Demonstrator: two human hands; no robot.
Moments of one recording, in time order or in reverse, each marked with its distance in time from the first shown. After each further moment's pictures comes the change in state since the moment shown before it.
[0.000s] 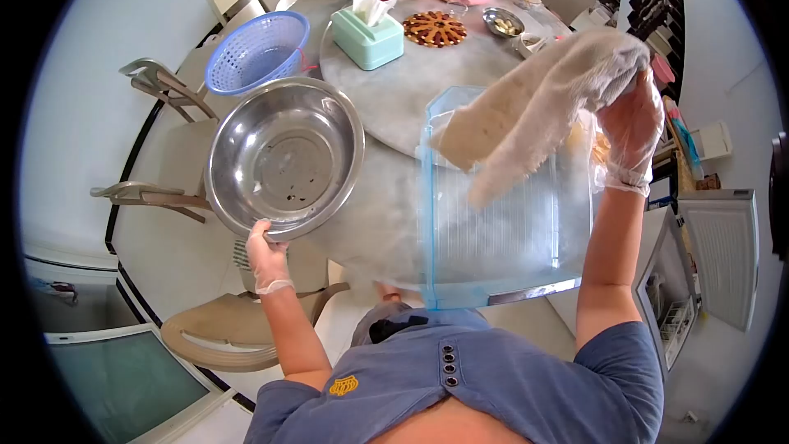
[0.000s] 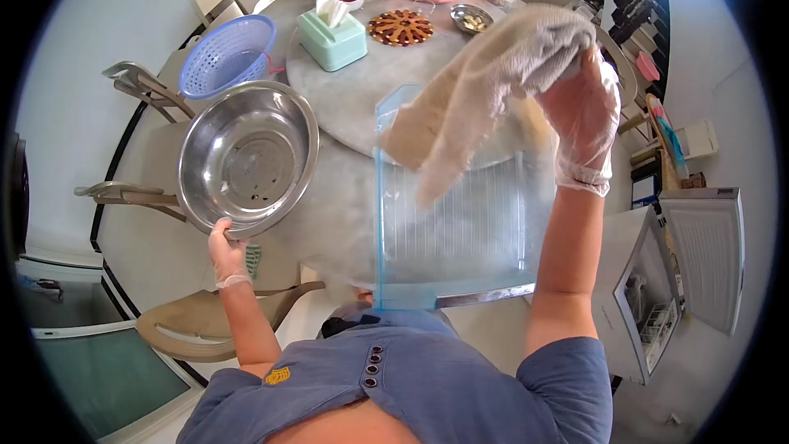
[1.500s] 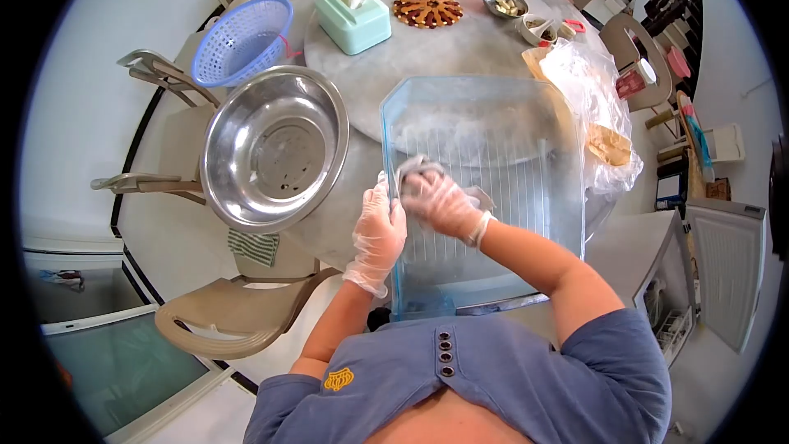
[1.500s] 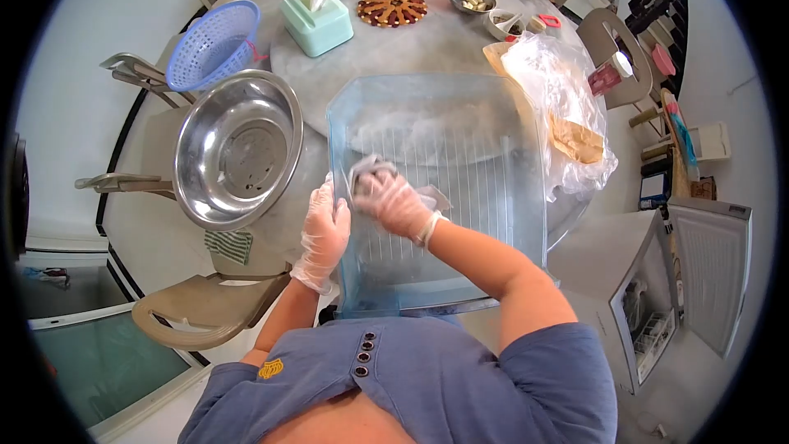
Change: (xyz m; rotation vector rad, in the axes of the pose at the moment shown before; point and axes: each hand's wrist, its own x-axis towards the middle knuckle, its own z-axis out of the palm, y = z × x) left_hand -0.130 -0.125 0.137 1.158 -0.556 0.865; right_hand -0.129 0.226 -0.049 -1.827 -0.677 0.131
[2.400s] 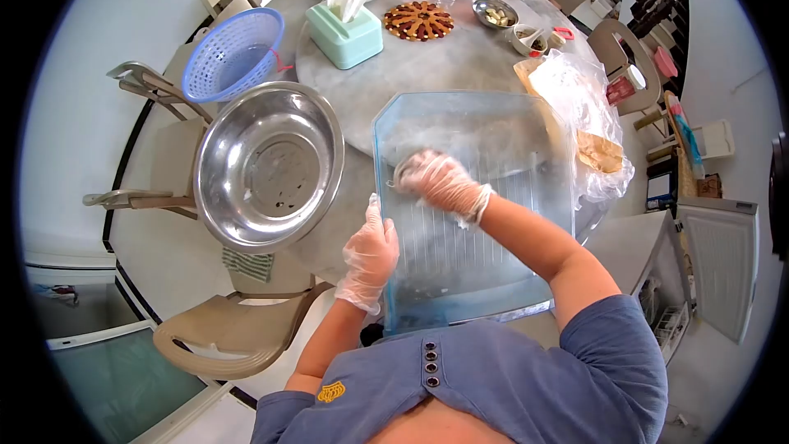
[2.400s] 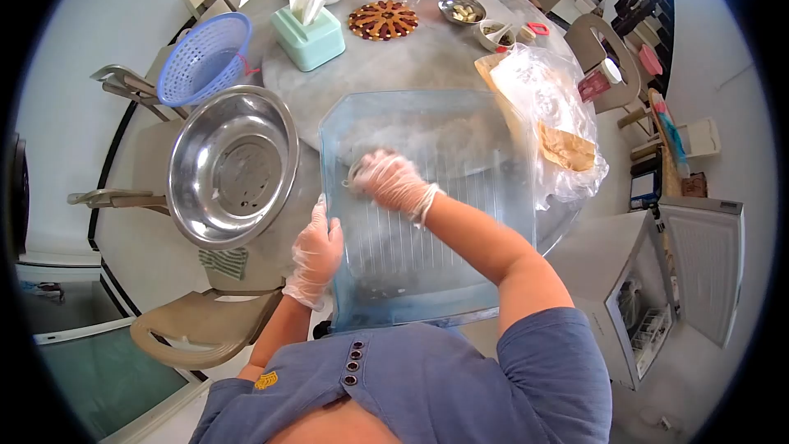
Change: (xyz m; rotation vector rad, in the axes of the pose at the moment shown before) left_hand 0.002 -0.005 -0.012 0.262 -0.098 -0.029; right_hand 0.051 0.037 -0.039 -0.182 -0.217 0.006
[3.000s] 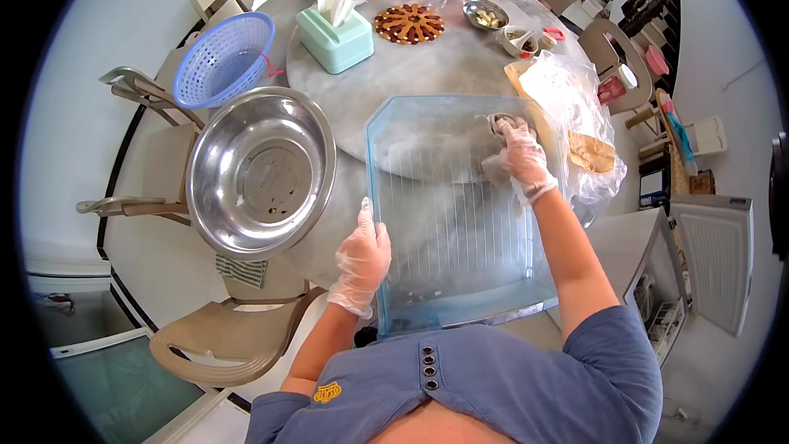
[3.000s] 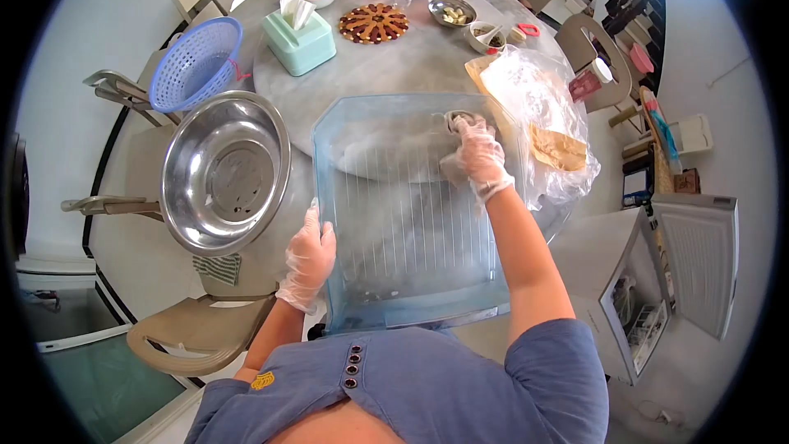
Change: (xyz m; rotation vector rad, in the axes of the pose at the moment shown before) left_hand 0.001 -0.003 0.002 -0.037 -0.011 -0.009; right_hand -0.087 0.092 -0.014 0.107 0.132 0.948
